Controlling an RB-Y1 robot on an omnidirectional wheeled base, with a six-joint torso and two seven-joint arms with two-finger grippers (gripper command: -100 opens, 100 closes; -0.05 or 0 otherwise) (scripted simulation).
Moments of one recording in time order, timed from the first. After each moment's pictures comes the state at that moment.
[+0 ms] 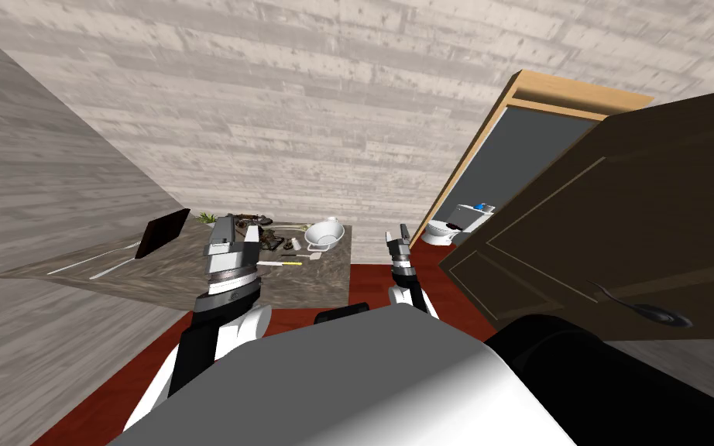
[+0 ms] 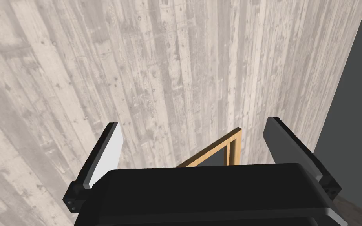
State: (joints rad) left arm 0.48 0.01 0.03 -2.34 -0.03 -0.47 -0.14; right arm 0.54 -0.01 0.05 -2.24 0.02 -0.45 -0.11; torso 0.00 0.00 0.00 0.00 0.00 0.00
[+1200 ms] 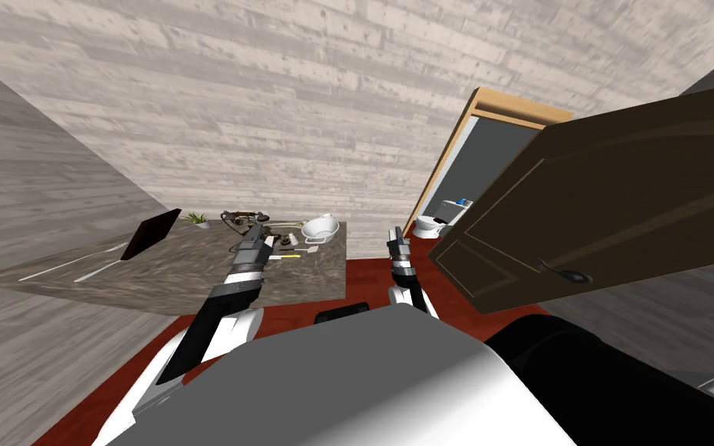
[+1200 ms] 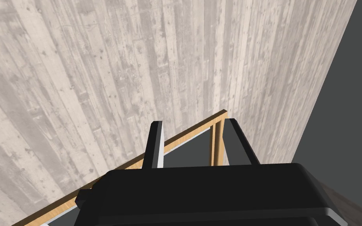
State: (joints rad) left arm 0.47 0.15 0.05 -2.30 -0.02 -0.17 -0.02; right arm 0.54 -0.01 0.05 -2.24 0.02 -0.45 -0.11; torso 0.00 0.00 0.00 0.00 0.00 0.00
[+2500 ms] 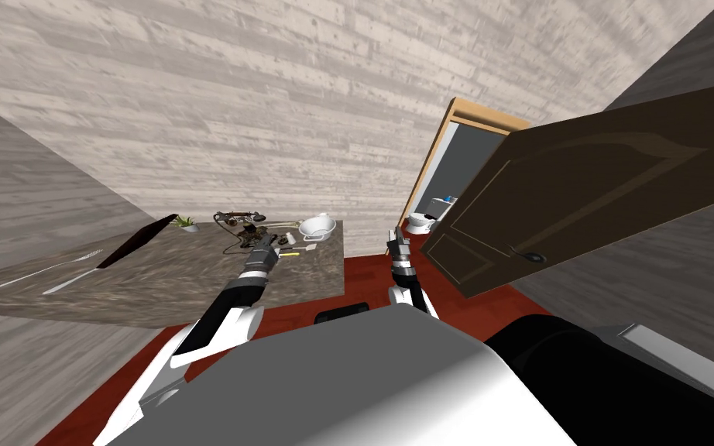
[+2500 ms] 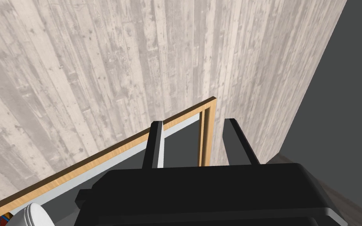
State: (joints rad) left arm 0.44 0.17 0.06 -2.27 -0.01 0.16 0.08; right arm 0.54 -0.01 0.05 -2.24 0.02 -0.45 -0.11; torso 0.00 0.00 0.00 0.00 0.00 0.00
